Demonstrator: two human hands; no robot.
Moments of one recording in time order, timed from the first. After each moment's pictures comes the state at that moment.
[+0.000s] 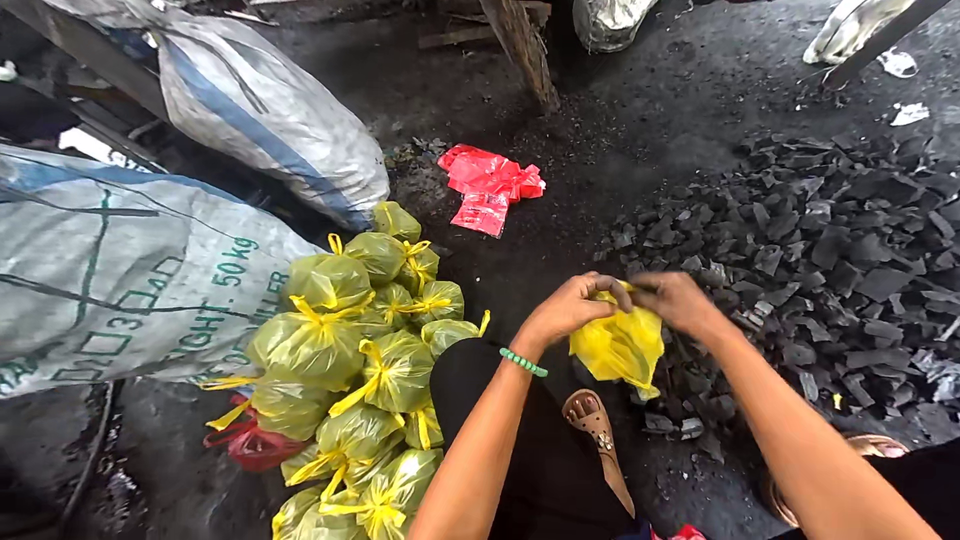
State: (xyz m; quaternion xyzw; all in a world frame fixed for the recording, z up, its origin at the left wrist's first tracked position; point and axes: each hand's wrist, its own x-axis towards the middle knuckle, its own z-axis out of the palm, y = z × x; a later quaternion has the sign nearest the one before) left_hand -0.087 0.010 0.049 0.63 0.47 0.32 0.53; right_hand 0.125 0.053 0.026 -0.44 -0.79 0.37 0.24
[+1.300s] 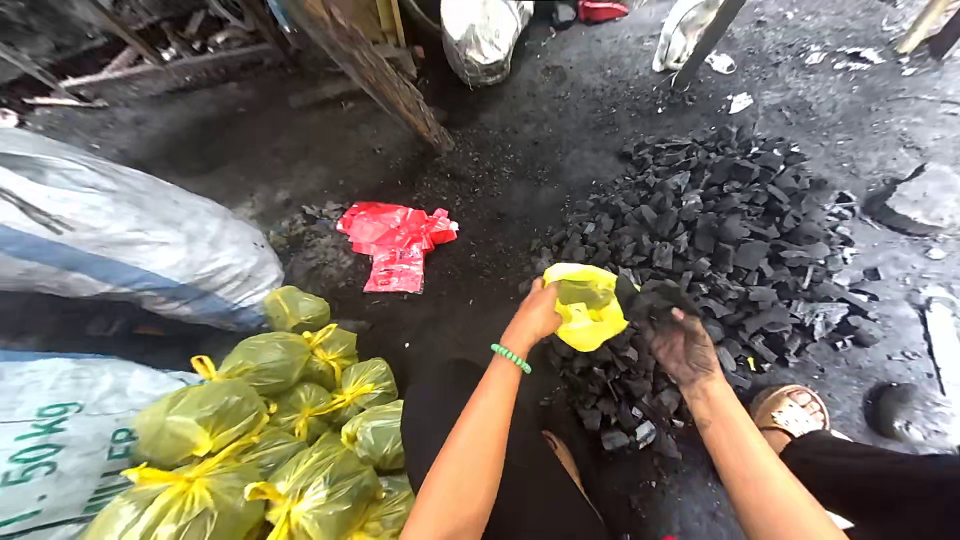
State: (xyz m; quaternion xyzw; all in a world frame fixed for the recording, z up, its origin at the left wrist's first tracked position) left_hand 0.006 0.103 0.019 0.72 0.56 0.08 0.41; right_hand 0.224 0.010 -0.029 -0.32 -0.19 0.62 0.69
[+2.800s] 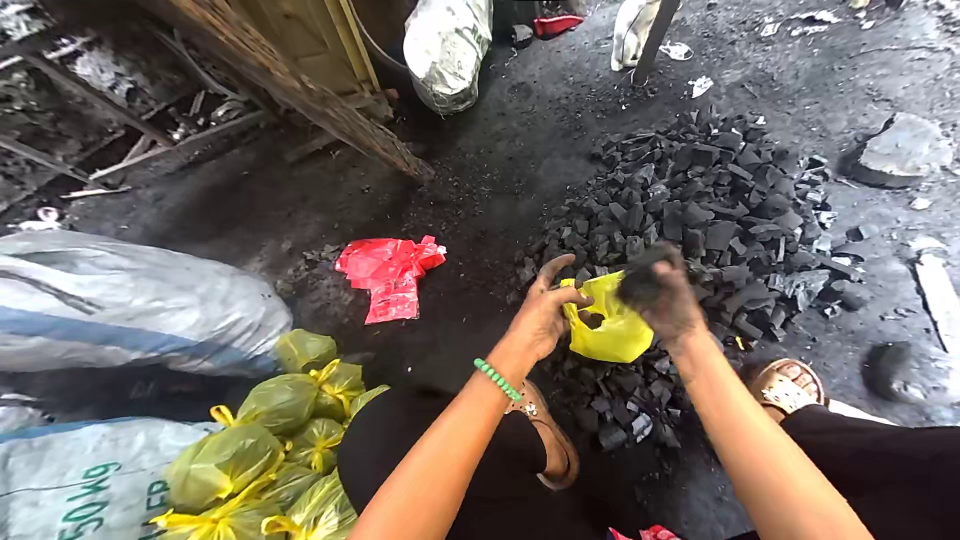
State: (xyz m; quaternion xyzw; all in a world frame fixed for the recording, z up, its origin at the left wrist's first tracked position) left_hand 0.076 0.065 0.086 0.41 0.48 0.32 0.70; right_hand 0.265 0.044 -0.016 -0.37 -0.30 0.55 0.69
